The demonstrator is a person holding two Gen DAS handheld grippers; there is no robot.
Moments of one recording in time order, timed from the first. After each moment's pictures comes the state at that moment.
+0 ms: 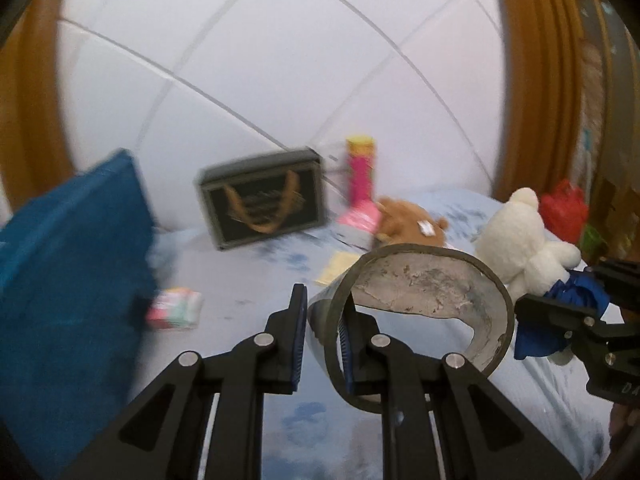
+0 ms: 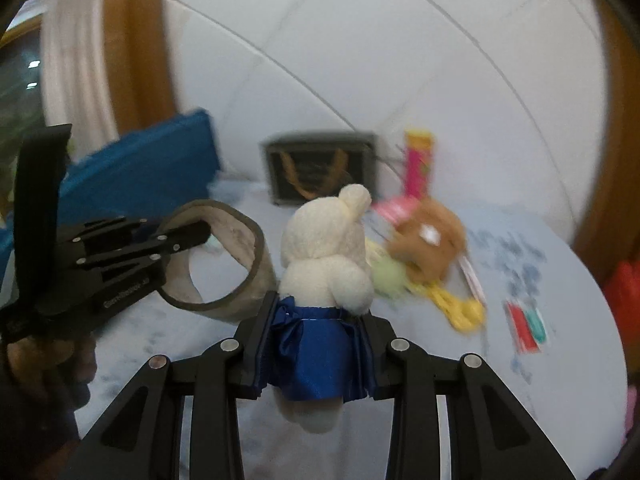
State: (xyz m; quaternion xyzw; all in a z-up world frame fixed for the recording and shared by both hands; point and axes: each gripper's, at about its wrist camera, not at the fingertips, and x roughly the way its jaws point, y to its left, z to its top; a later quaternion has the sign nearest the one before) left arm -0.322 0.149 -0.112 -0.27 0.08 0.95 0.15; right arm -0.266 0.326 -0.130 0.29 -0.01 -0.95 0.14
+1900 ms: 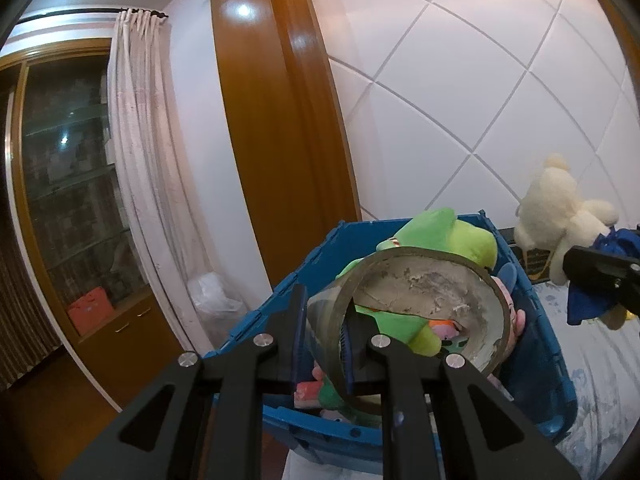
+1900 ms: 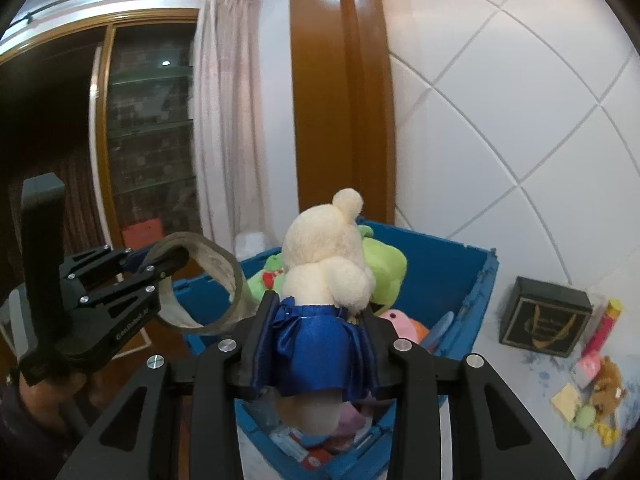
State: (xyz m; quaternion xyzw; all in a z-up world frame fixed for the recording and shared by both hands) left arm -0.195 -0.309 0.031 -0.16 0.08 0.98 -0.10; right arm -0.221 -0.128 0.031 0.17 0.03 -0.94 0.30
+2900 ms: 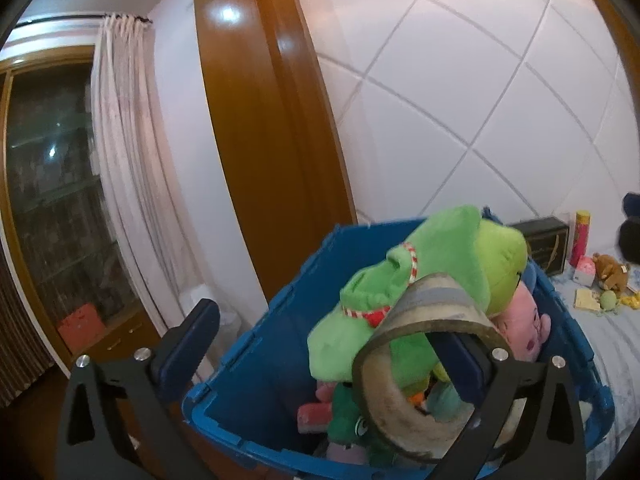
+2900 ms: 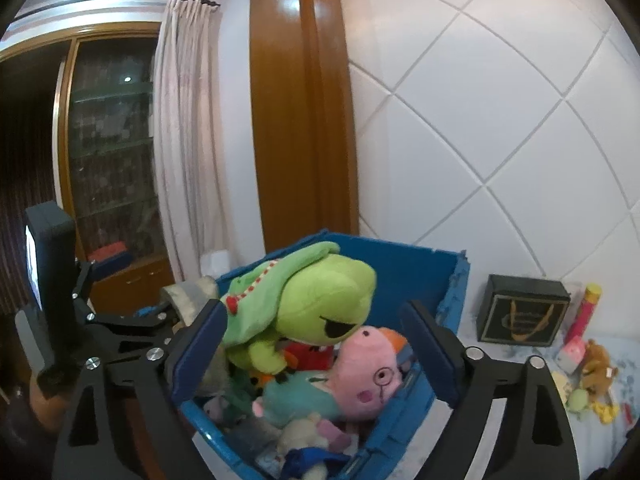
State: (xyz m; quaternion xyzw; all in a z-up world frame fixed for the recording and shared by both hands) left arm -0.237 -0.324 0.022 -0.17 0.09 0.98 -0.07; right arm -0.237 -0.126 0.040 0.16 0.00 -0.96 0.23
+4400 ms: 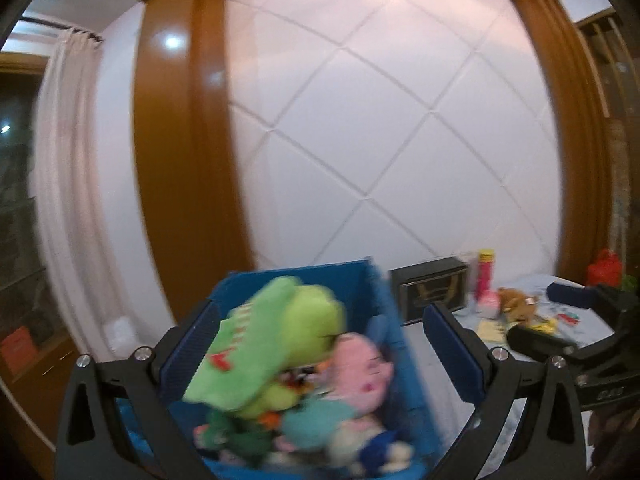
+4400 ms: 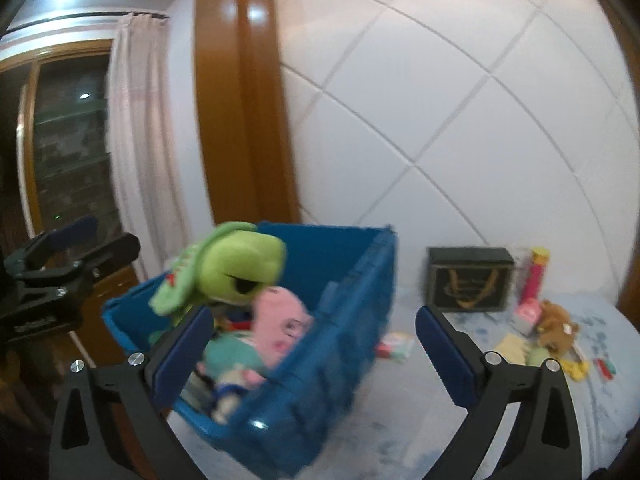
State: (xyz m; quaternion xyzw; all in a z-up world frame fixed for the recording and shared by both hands) left arm -0.182 -0.195 0.066 -0.10 0.07 0.99 0.09; right arm -0.190 -0.011 0.020 0.17 -0.04 -0.97 0.14
